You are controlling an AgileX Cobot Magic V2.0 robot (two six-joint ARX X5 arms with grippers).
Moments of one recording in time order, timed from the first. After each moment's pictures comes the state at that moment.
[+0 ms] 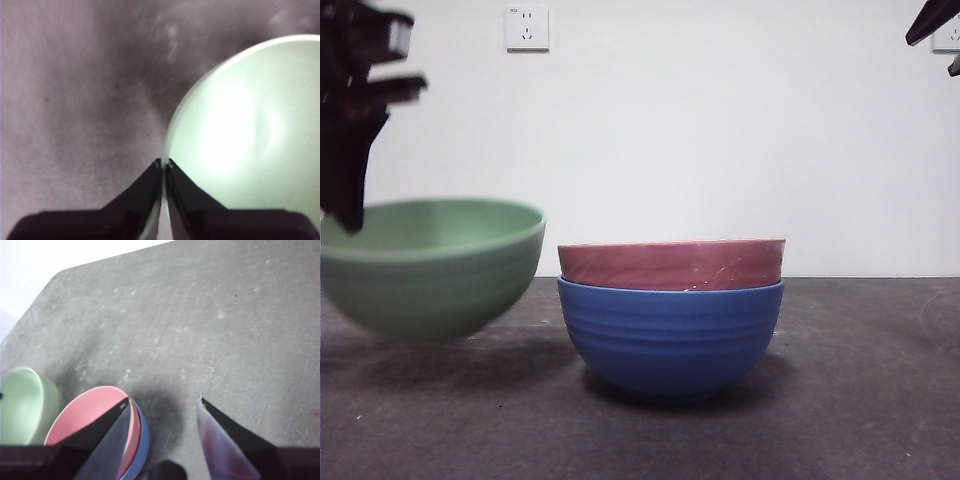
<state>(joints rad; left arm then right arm) -0.30 1.34 1.03 -0.84 -0.02 -0.08 0.13 0.76 0.76 -0.48 -0.37 0.21</state>
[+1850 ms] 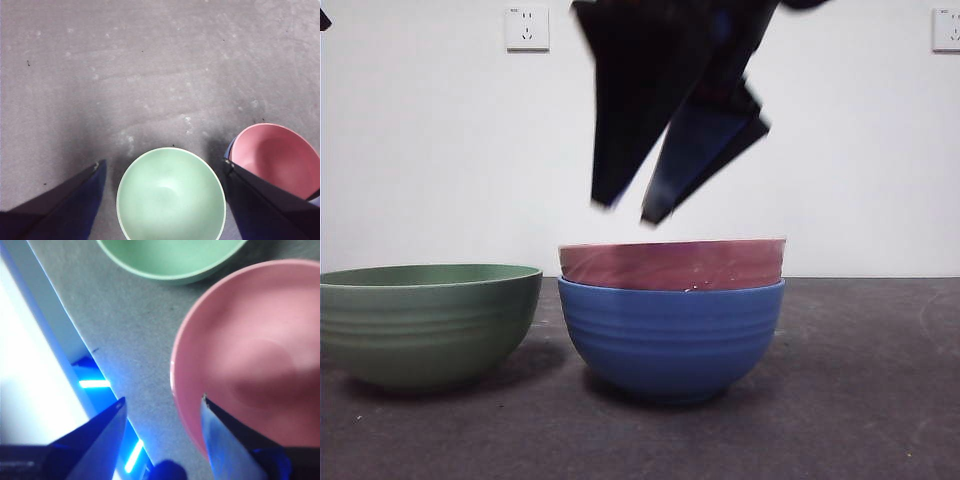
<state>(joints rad) -0.26 0.96 1.13 -0.81 0.16 -0.10 0.90 1.57 1.25 -0.87 -0.18 -0.11</state>
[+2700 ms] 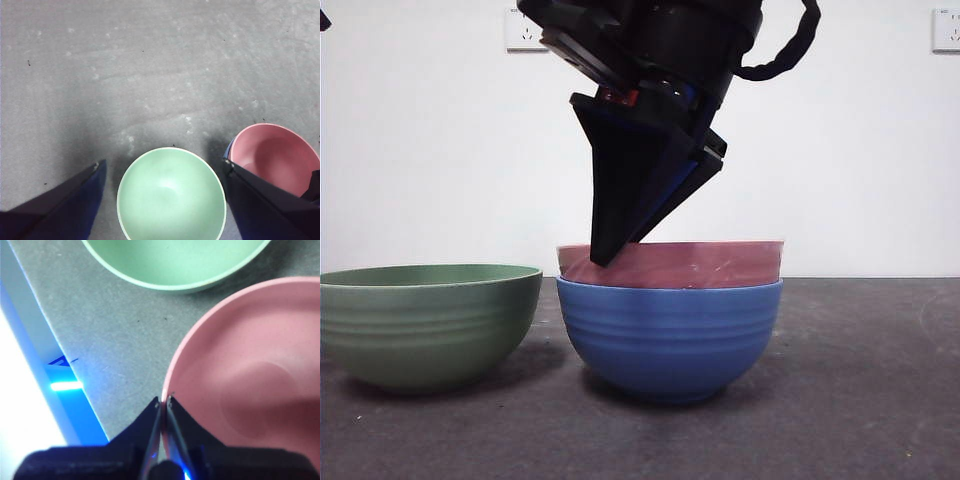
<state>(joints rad) -0.26 0.96 1.13 -0.81 0.16 -0.10 0.91 1.65 1.25 -0.79 -0.14 -0.16</state>
